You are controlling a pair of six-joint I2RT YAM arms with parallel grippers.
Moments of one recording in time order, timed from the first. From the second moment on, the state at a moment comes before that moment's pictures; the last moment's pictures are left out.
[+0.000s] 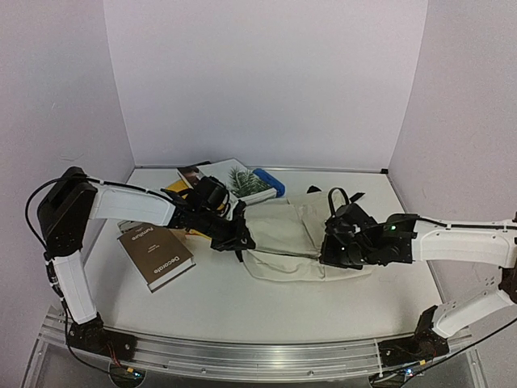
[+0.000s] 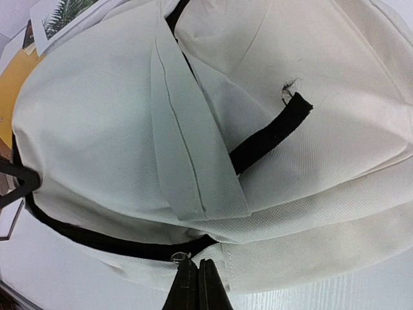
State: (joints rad) left arm -0.79 1.85 1.18 -0.16 0.51 -0.79; right arm 0.95 1.32 0.87 -0.53 0.35 0.97
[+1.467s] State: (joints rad) left arm -0.51 1.61 1.07 -0.14 0.38 -0.83; right arm 0.99 2.02 1.56 -0.40 0.31 0.65
